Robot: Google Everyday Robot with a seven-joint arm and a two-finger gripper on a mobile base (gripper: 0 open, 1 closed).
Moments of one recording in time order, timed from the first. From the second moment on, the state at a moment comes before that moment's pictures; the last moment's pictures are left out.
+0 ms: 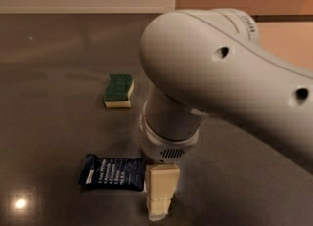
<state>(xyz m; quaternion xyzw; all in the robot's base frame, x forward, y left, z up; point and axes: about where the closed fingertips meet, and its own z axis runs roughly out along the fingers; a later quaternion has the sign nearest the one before) 0.338 0.011 0.849 -0.75 0.65 0.07 0.10</state>
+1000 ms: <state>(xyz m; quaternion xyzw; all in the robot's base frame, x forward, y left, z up) 0.362 0.072 0.826 -0.73 0.67 0.11 0.13</state>
